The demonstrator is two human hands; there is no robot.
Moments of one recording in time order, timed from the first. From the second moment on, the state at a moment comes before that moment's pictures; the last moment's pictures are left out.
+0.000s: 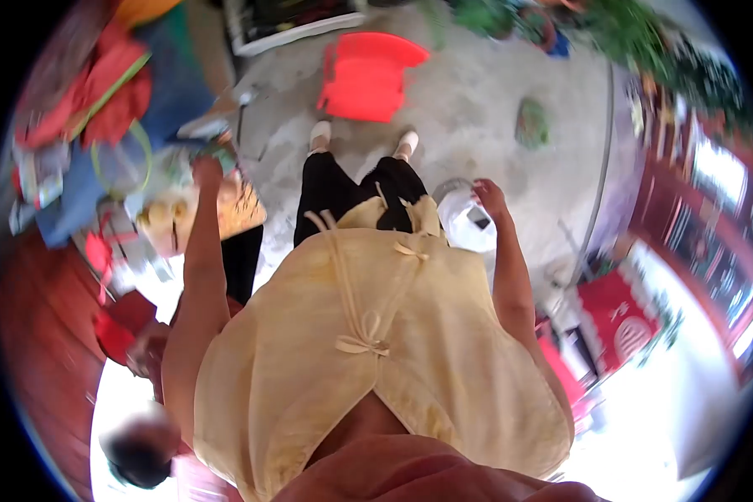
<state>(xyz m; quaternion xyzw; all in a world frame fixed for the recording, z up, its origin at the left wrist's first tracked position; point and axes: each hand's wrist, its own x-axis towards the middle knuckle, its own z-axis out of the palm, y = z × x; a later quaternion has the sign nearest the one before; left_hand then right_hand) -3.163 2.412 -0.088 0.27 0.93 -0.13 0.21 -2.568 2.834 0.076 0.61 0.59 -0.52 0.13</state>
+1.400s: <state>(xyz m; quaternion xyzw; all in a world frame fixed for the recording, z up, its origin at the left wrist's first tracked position) -2.291 3.196 0.226 0.16 0.14 -0.29 0.93 -2.350 2.801 0.229 -0.24 0.23 0.07 0.94</state>
